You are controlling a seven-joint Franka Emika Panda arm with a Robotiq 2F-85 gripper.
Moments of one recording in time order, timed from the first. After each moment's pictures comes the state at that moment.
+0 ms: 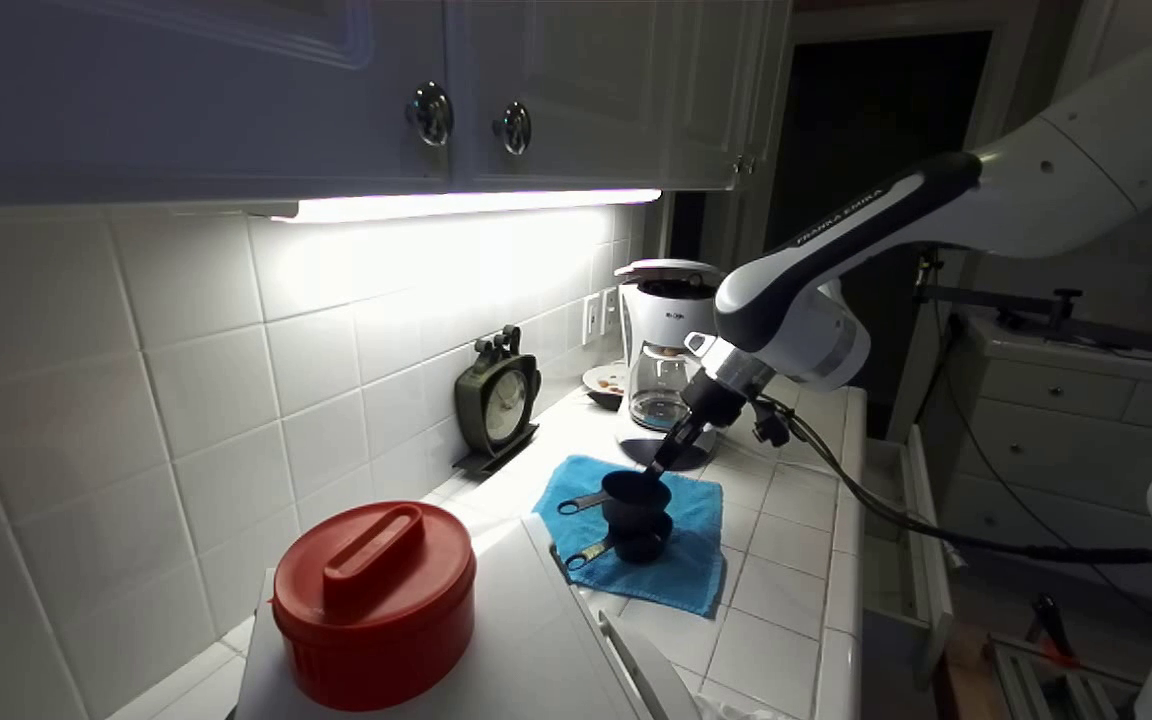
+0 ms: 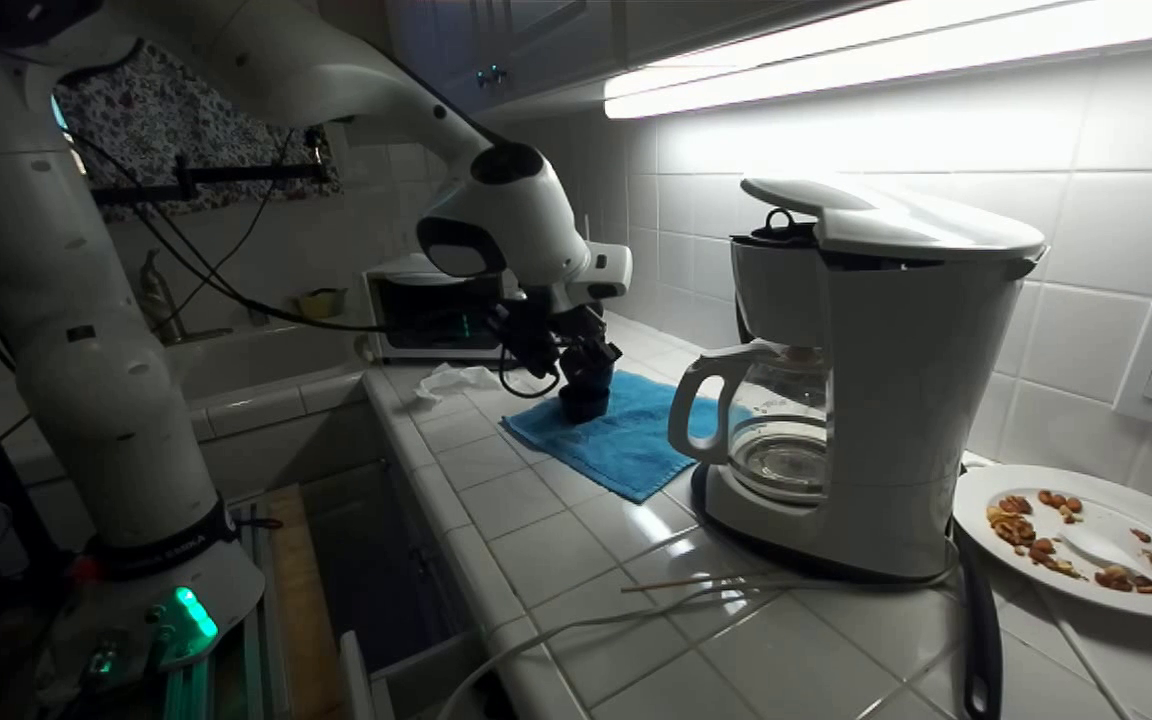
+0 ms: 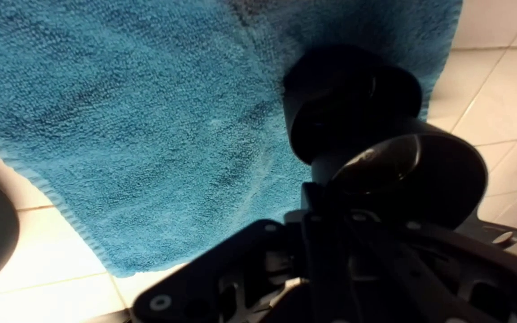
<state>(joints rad) 0.22 -0.05 -0.46 -2.43 0.82 2.68 -0.93</state>
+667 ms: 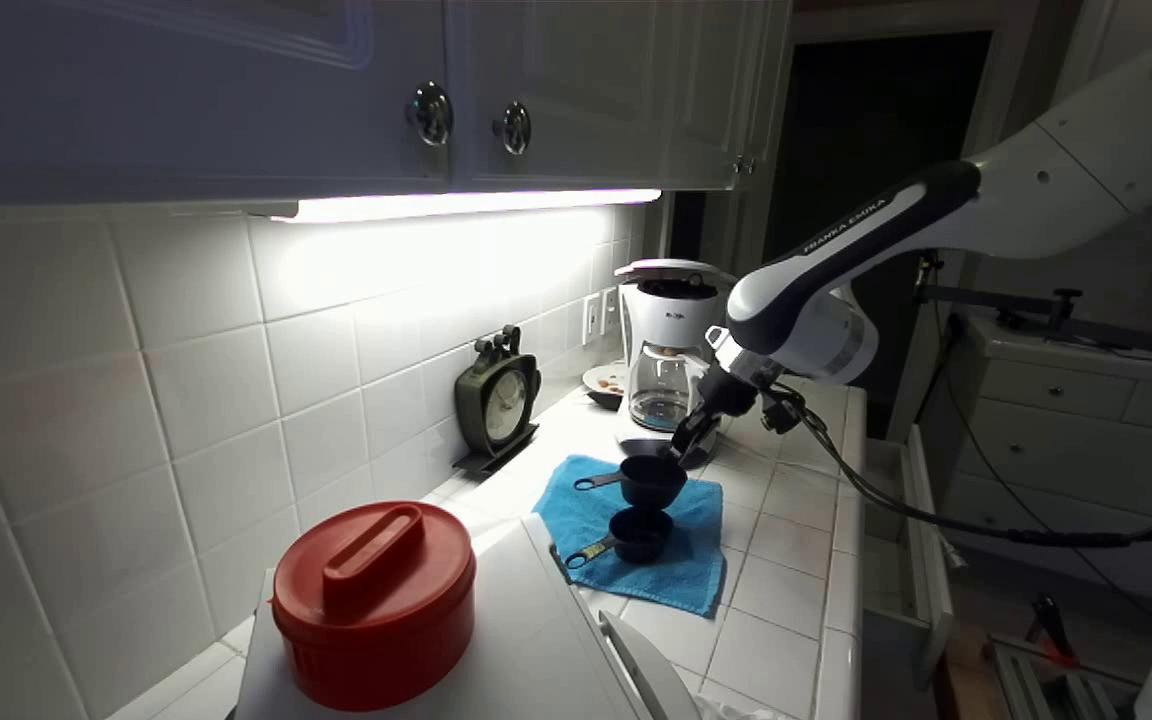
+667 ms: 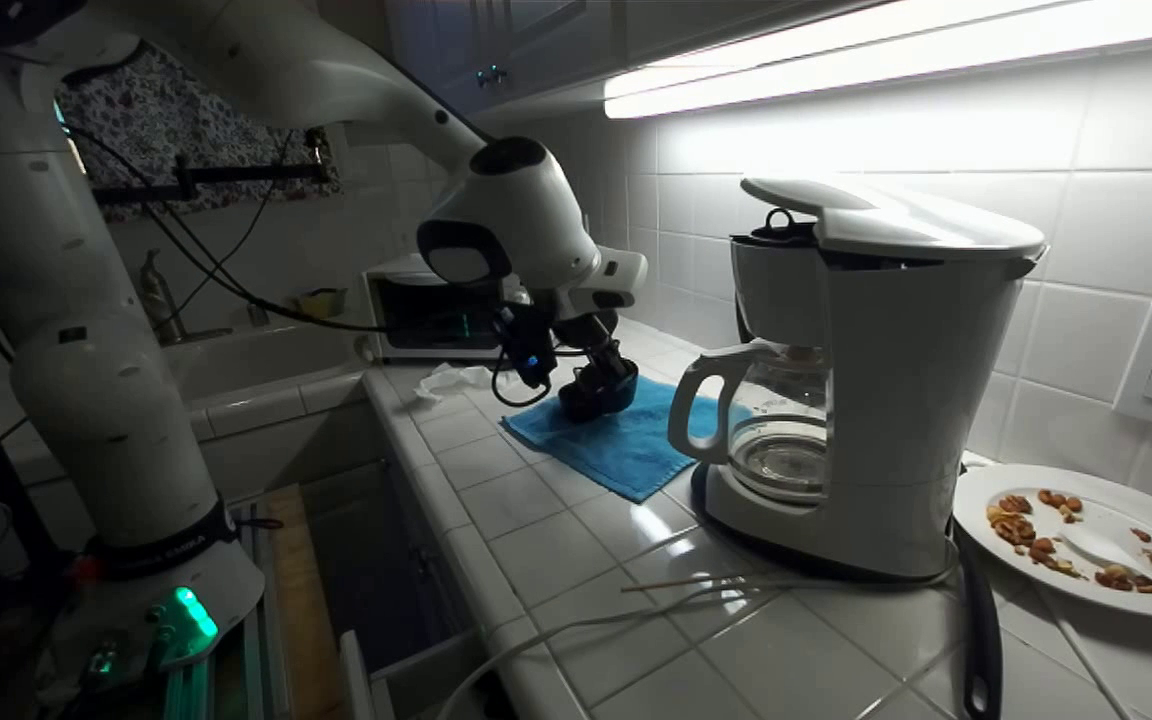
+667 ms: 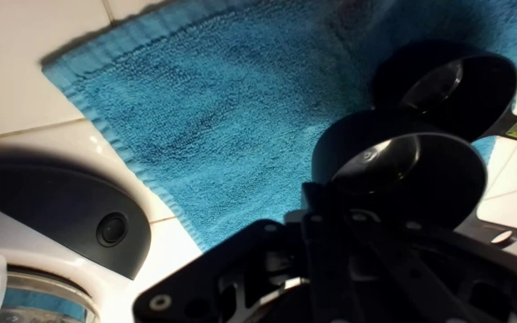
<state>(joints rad) 0.16 -0.04 -0.50 -2.43 0.68 2.72 -0.73</state>
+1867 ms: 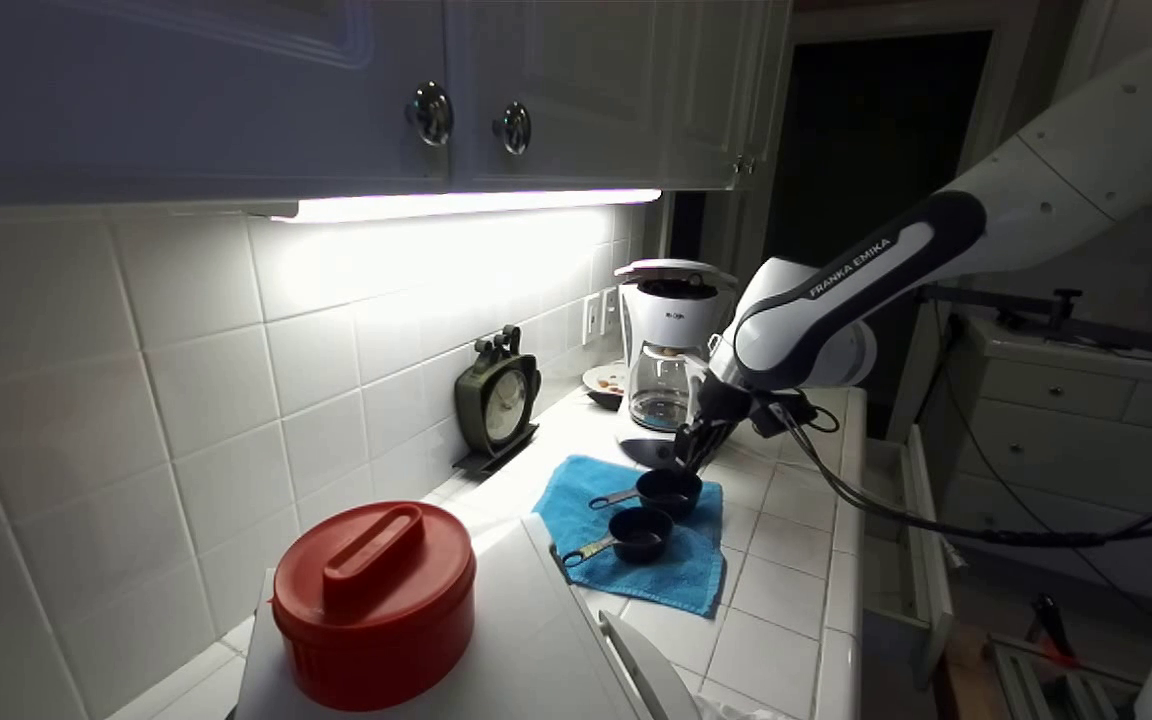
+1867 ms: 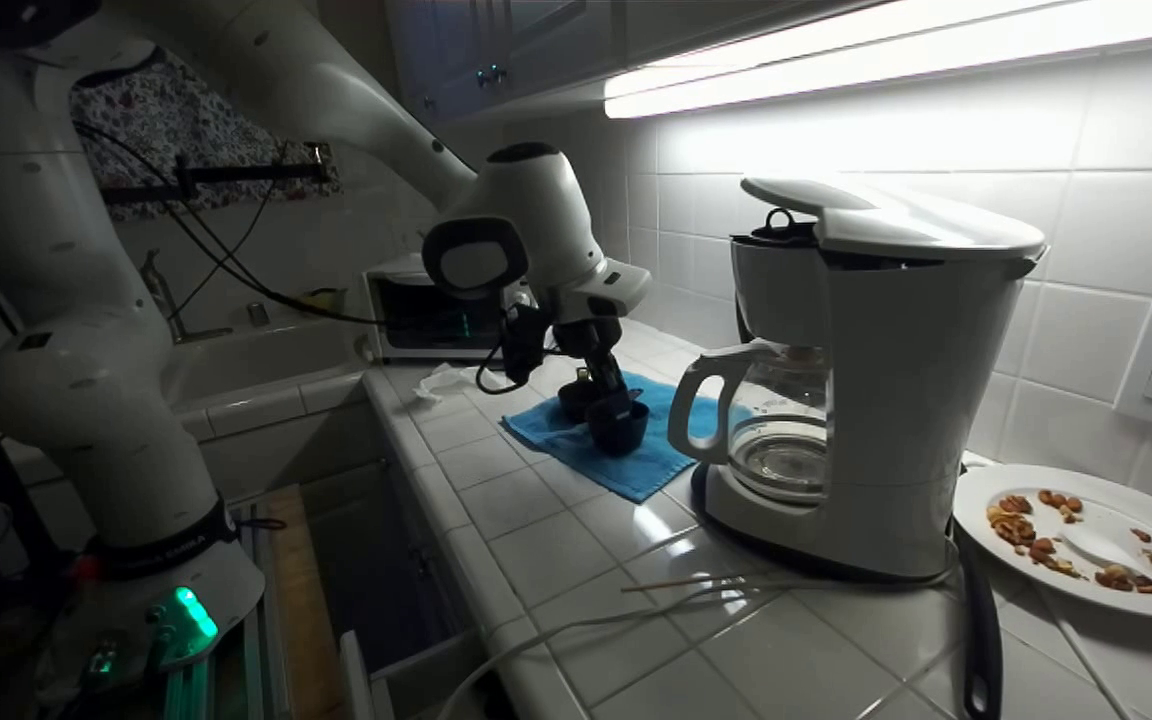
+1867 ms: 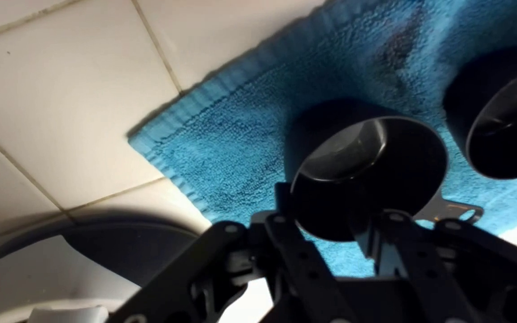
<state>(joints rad) -0.09 -0.01 -0.27 -2.44 0.28 2.73 -0.22</state>
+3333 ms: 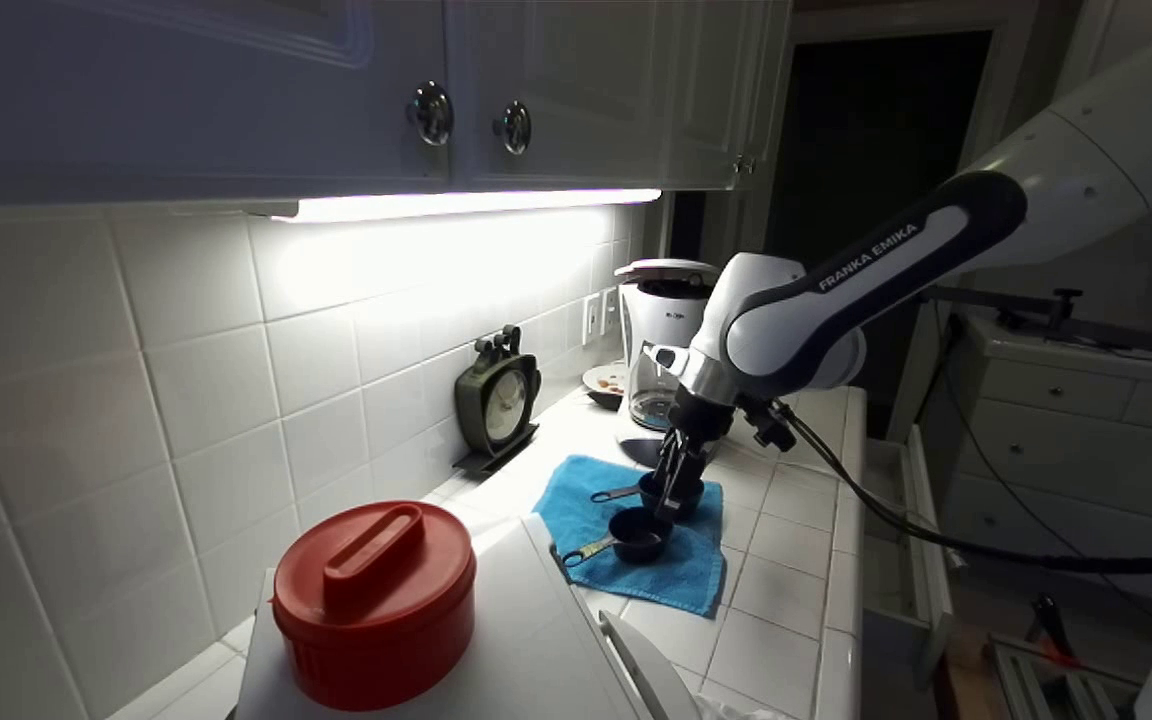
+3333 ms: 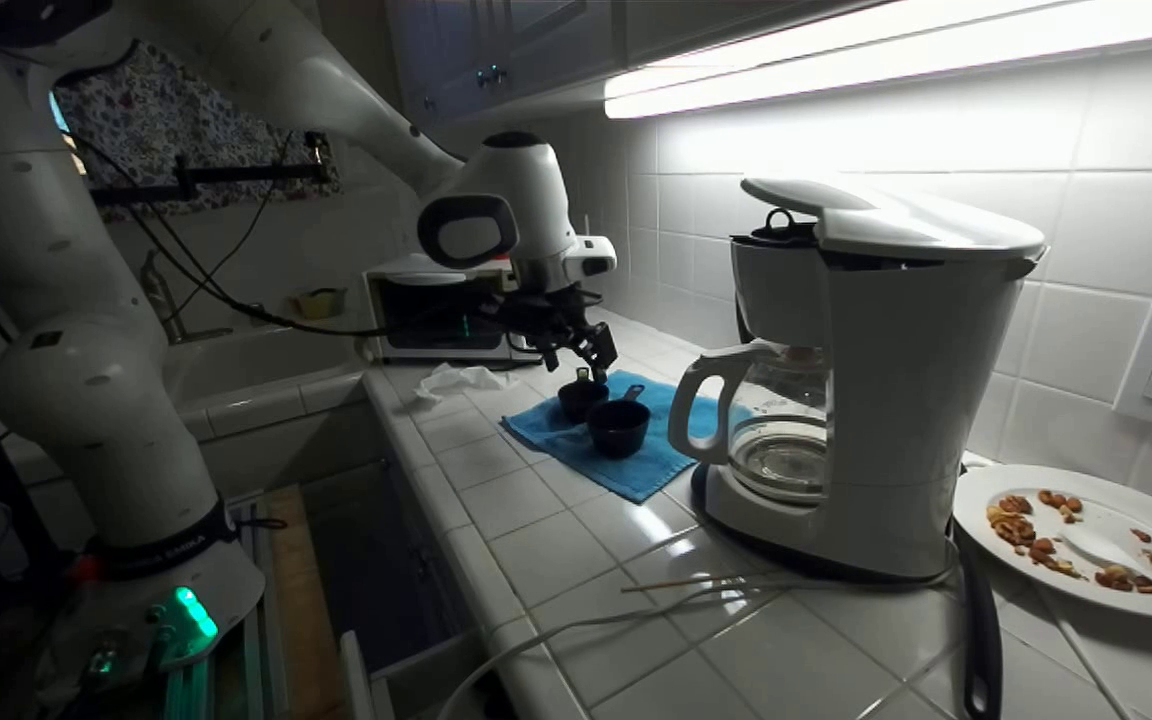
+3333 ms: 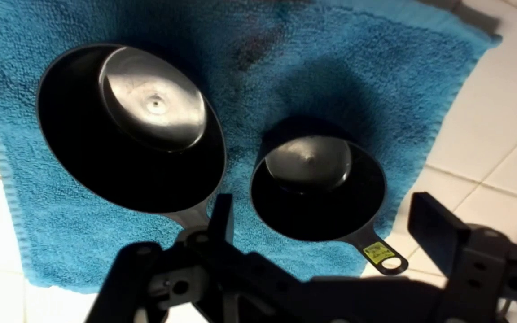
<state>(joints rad) -0.02 -0.05 -0.16 -2.43 0.30 2.61 -0.73</state>
